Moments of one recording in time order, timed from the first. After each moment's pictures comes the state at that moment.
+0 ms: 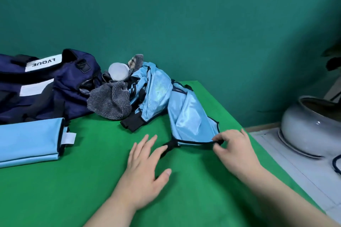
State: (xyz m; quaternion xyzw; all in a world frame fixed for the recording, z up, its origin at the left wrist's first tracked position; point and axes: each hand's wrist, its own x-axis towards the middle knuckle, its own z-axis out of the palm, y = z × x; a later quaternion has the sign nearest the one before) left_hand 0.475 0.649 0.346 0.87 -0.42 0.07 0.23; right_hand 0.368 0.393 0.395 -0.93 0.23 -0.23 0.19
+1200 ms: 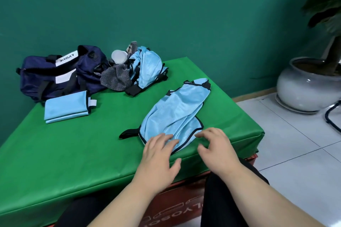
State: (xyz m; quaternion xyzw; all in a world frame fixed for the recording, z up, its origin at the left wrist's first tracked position) left_hand 0.254 0.681 0.360 0.86 -0.44 0.10 0.23; right_hand 0.170 0.486 0.362 -0.91 0.19 -0.22 0.30
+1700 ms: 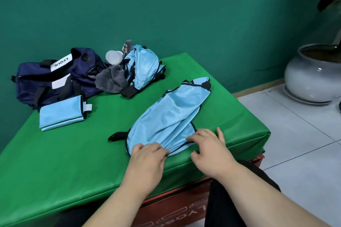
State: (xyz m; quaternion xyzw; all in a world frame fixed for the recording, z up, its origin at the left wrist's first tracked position) left_hand 0.284 0.675 0.355 0.89 -0.43 0.13 0.12; right_hand 0.188 0.477 0.360 -0.96 0.13 -0.12 0.23
